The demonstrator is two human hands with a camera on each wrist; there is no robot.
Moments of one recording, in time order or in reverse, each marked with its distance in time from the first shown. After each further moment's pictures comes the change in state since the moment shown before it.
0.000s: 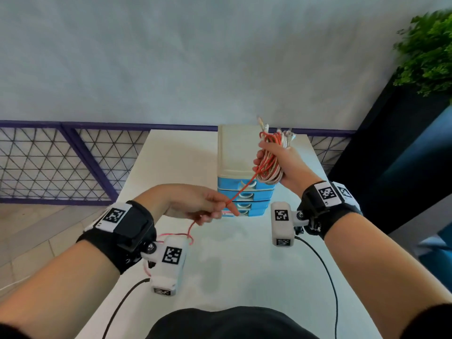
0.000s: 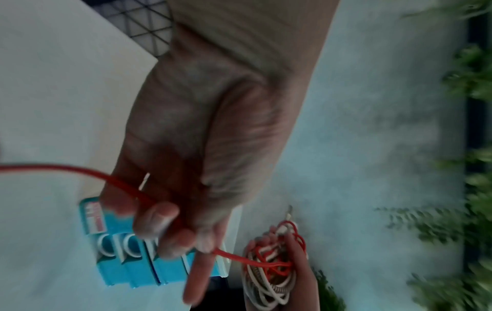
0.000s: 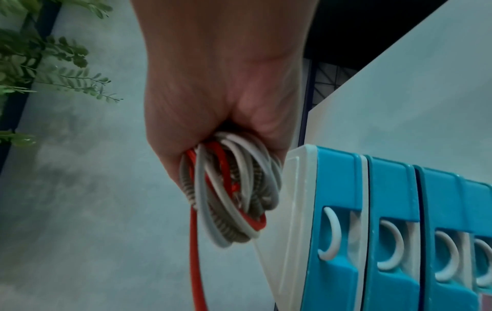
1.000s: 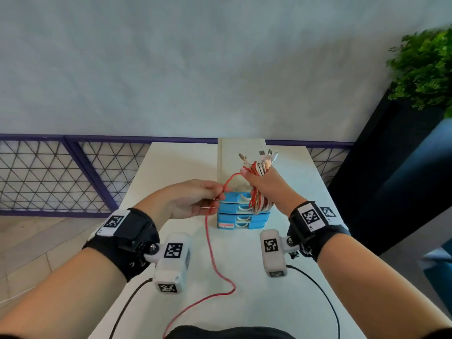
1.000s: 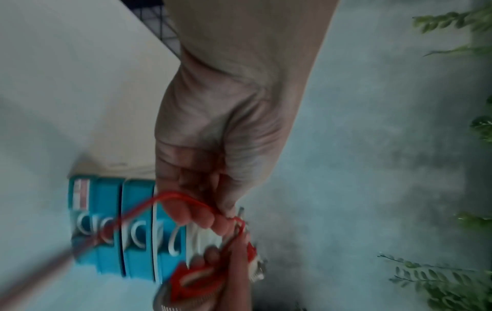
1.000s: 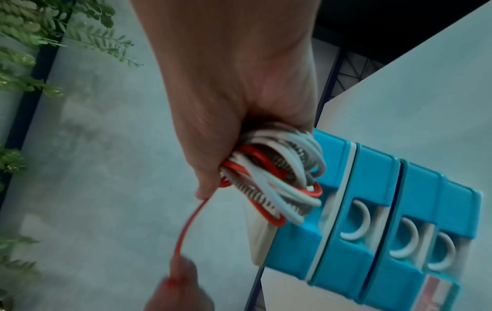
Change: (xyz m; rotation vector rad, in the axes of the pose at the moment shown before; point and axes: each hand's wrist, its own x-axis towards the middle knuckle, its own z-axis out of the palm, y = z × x) left_hand 0.012 0.015 -0.016 -0.502 0.388 0.086; right_hand -0.001 0.021 0.012 -0.658 0.017 -0.128
